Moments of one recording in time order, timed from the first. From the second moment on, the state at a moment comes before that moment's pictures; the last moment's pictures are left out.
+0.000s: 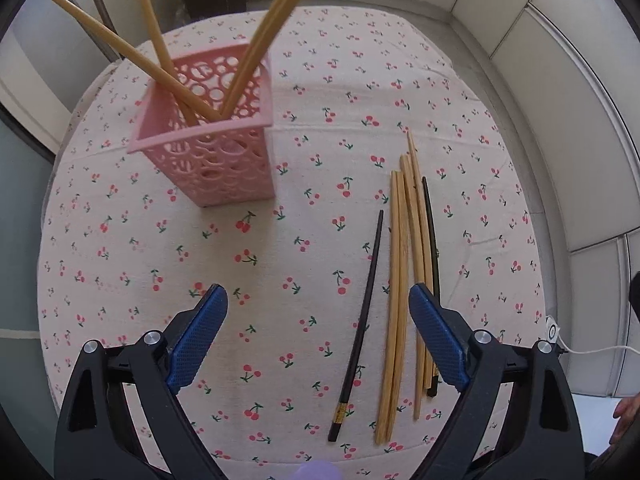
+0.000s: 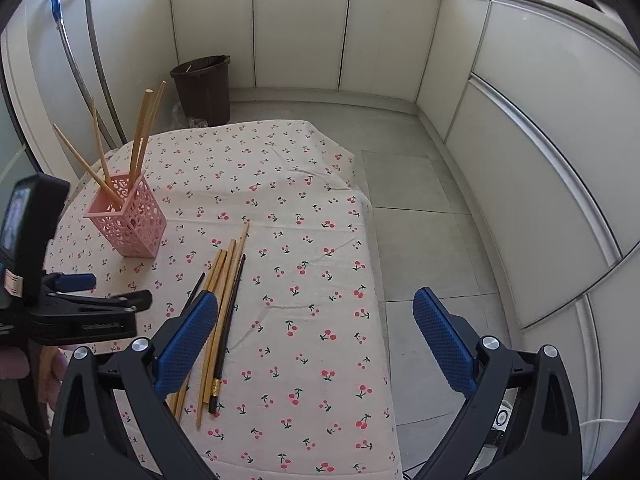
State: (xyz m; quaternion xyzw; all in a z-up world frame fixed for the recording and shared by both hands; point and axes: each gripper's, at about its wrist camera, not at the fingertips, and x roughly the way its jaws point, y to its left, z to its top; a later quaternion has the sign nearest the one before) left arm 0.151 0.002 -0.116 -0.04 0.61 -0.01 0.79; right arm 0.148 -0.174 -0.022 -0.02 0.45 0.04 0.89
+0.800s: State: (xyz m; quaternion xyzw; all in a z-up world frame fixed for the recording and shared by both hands) left arm 0.201 -0.039 -0.171 -0.02 0.63 0.00 0.77; right arm 0.163 -0.213 -0.033 0.06 0.48 0.03 0.87
